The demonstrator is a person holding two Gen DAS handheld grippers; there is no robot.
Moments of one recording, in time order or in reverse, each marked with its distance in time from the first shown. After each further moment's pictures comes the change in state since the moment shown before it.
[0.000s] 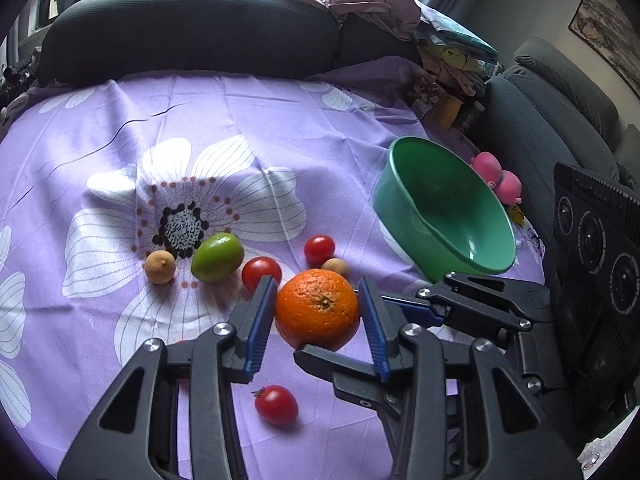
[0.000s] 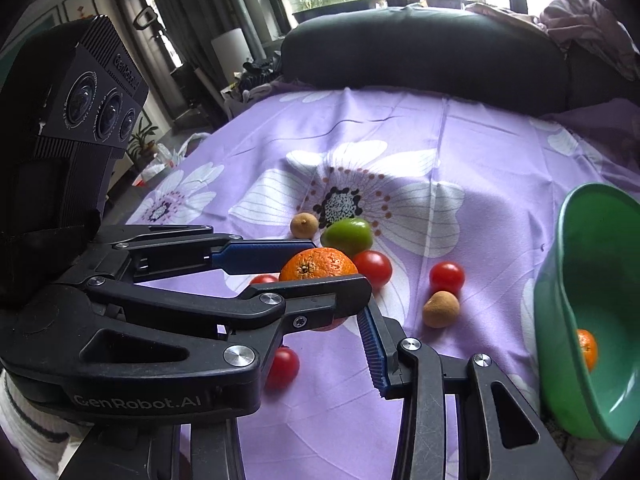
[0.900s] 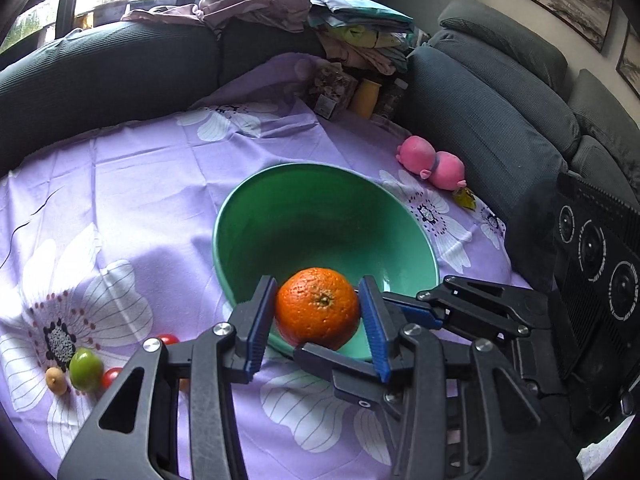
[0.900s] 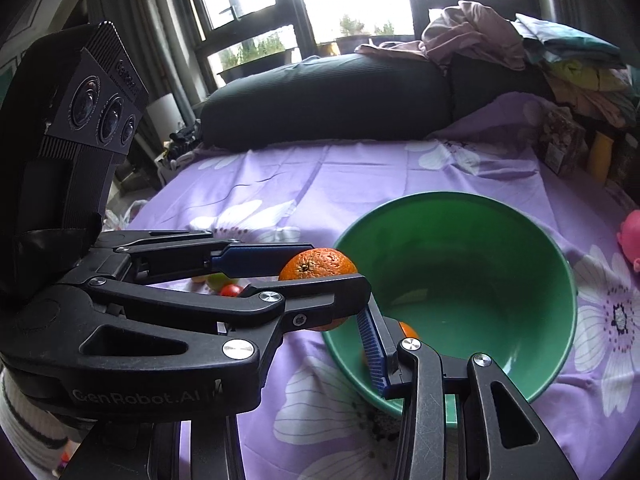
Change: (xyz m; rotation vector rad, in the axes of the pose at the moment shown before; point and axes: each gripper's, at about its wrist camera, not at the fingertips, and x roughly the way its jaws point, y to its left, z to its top) left arm 0.066 -0.115 0.058 0.208 0.017 -0.152; right arm -0.087 -0.091 -0.015 0.155 -0.167 -0.189
